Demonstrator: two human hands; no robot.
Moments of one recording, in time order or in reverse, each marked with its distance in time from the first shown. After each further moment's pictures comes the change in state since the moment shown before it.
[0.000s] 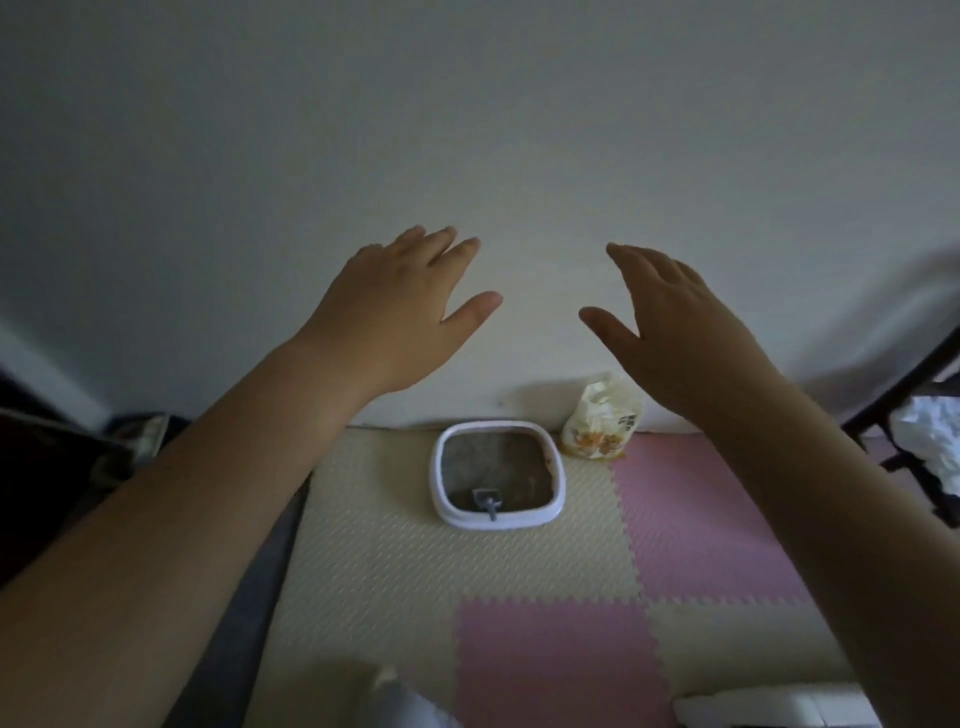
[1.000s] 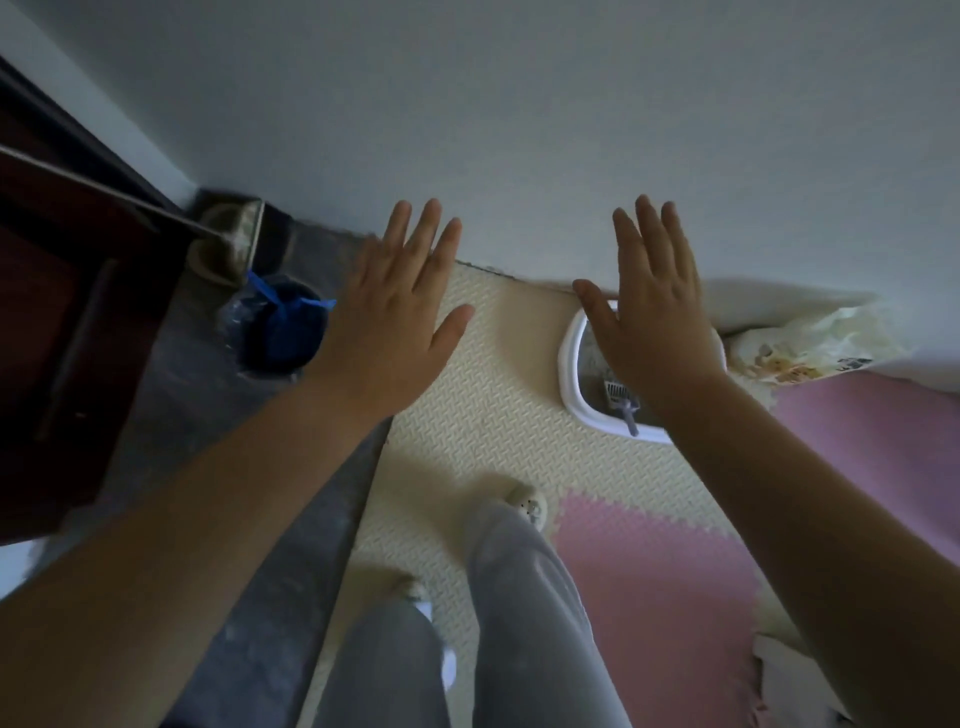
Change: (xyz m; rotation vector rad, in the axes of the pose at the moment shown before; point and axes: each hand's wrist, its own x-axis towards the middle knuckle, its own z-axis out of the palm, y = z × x) left_hand -0.053 -0.379 0.266 -0.091 -0.107 -0.263; right_hand 0.189 -0.207 0.405 0.081 -0.270 -0.093
